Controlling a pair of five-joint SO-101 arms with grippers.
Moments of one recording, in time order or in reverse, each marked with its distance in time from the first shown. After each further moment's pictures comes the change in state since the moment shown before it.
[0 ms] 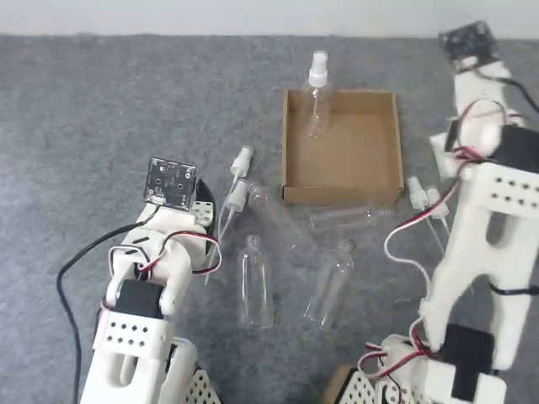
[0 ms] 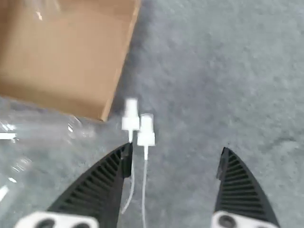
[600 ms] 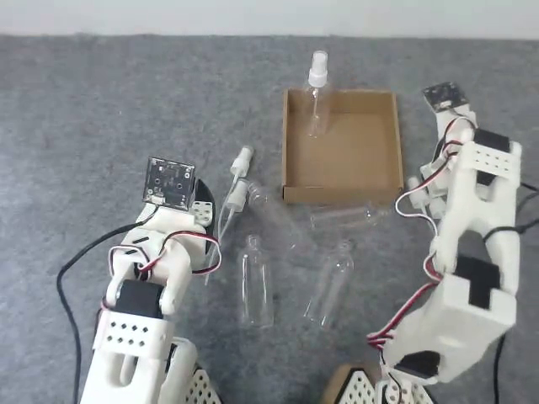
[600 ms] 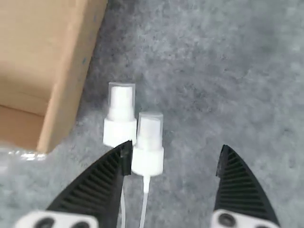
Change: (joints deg) left arm 0.1 0.0 0.0 0.0 0.0; right arm 3.6 26.2 12.3 -23.6 3.6
